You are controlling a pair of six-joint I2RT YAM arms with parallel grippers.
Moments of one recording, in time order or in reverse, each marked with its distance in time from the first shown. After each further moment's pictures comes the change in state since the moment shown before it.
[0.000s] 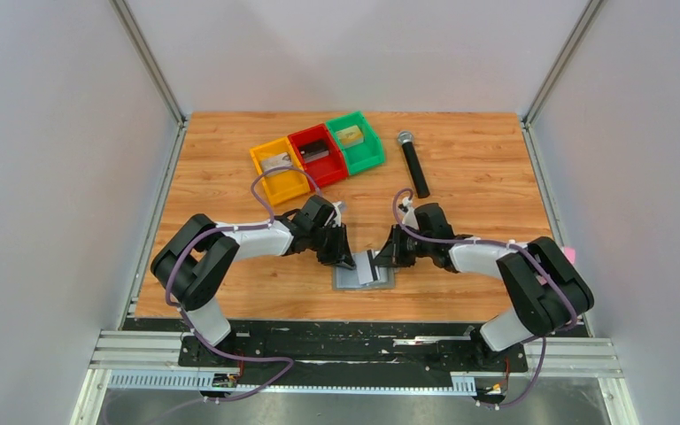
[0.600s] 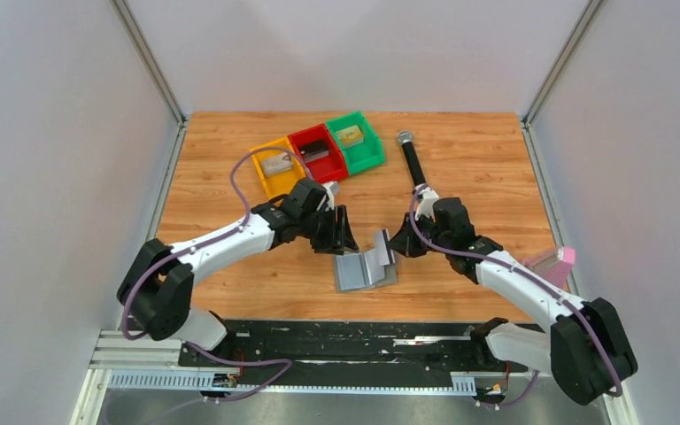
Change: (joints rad) left arm 0.006 -0.196 0.098 -0.247 -0.050 -0.016; right arm -0.006 -0.369 0.027 -0.247 0.179 -0.236
